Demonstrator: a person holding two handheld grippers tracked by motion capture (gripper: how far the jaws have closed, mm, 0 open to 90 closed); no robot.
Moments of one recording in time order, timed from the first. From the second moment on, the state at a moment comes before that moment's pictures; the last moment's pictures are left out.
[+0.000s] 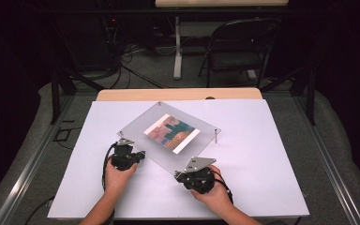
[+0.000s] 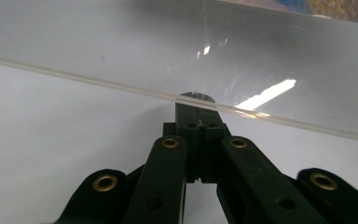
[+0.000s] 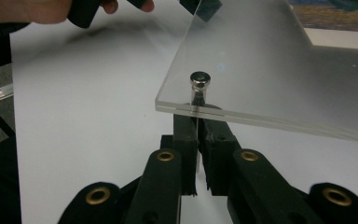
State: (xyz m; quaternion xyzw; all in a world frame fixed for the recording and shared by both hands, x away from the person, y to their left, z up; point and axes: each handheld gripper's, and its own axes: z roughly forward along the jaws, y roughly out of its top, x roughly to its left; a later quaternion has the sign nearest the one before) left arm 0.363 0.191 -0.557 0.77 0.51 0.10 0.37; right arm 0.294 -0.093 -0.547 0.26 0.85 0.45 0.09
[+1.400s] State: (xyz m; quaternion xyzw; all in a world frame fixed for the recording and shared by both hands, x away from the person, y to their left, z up) left arm 0.270 0.129 -0.547 0.81 0.39 0.05 0.43; right arm 0.381 -0.214 -0.543 0.40 0.79 0.41 0.21
